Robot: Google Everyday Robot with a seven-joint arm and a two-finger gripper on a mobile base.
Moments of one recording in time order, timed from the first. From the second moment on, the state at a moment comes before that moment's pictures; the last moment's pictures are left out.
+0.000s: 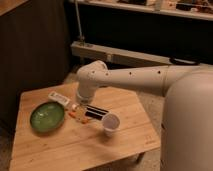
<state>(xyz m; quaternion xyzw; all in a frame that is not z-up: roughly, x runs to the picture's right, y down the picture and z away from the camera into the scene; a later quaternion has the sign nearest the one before) -0.140 0.093 0.735 -0.33 -0.18 0.03 0.92</state>
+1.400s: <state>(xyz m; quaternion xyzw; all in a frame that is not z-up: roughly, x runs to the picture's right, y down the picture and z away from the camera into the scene) -0.157 0.115 0.791 -0.32 -0.16 0.06 0.93</state>
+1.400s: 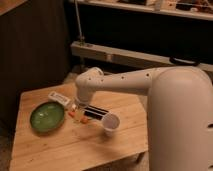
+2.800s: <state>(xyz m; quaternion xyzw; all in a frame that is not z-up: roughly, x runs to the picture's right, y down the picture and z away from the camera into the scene) -0.171 0.170 0.847 -0.37 -0.15 0.02 0.92</state>
